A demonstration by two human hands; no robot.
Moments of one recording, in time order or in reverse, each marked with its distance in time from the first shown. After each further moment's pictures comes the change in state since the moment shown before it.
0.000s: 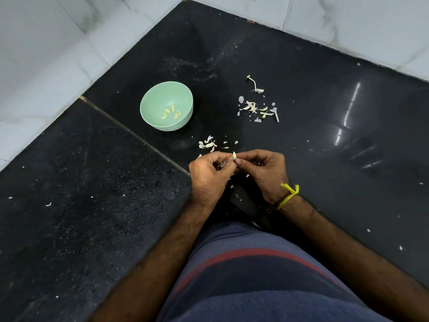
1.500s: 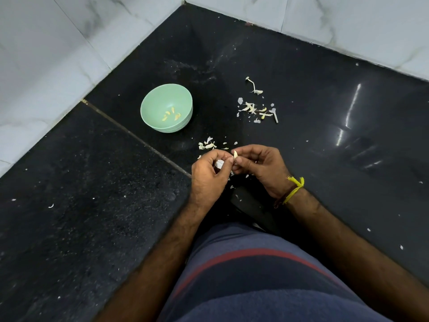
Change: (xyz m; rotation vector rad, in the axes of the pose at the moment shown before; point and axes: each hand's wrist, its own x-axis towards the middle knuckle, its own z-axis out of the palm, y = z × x) left_hand 0.003 -0.013 -0.001 -0.019 -0.101 0.022; right_hand 0.012 -0.002 -0.012 -0.004 -0.184 0.045
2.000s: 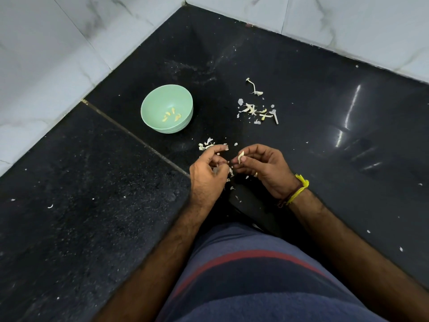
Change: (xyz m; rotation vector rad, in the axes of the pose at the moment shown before) left_hand 0.002 0.000 -0.001 0.107 0.069 0.023; right_hand 0.002 0.002 -0.008 0.125 0.001 0.091
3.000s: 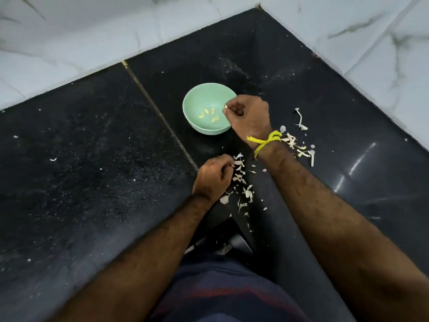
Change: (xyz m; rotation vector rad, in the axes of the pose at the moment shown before) left_hand 0.049 -0.077 -0.004 0.146 0.085 0.069; right_hand 0.171 -0.047 0.123 -1.088 0.029 -0.400
